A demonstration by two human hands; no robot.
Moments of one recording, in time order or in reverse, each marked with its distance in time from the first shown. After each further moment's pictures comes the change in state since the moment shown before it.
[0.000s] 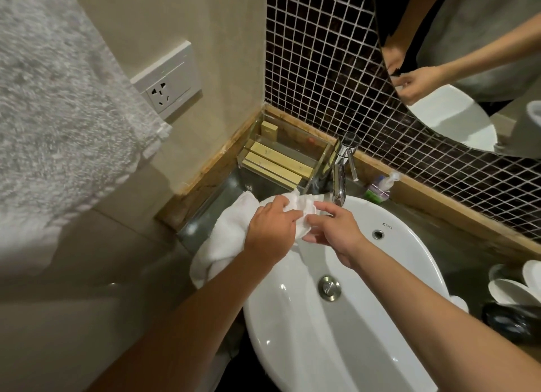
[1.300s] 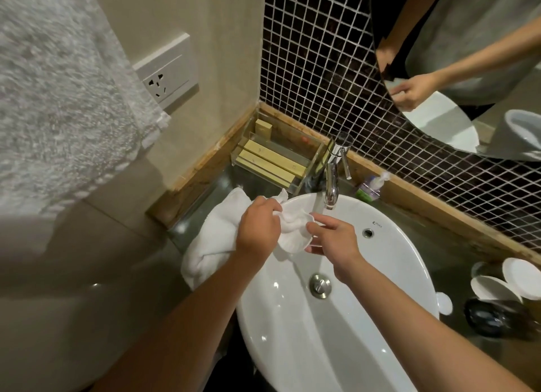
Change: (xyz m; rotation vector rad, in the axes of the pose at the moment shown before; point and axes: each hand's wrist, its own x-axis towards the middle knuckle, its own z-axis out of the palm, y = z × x) left_hand 0.000 -0.012 0.016 -0.212 -0.022 -0.397; right_hand -0.014 0.028 -0.008 -0.098 0.180 -0.067
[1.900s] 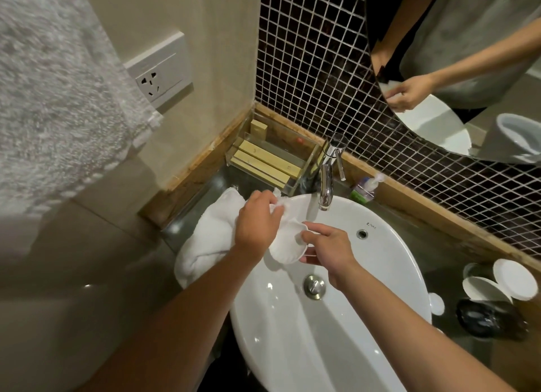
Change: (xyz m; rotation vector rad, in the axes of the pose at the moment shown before) left_hand 0.011 0.006 0.010 -0.089 0.071 -0.051; right_hand -0.007 0.001 -0.002 0.015 -0.032 0.100
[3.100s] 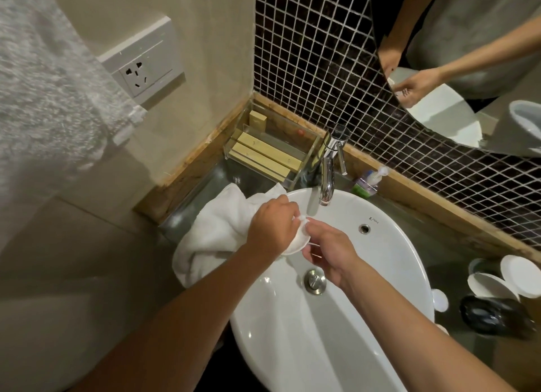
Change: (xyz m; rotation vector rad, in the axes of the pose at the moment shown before) left_hand -0.012 0.019 0.010 0.099 -0.143 0.311; right_hand 0.001 0.001 -0.005 0.171 -0.070 0.177
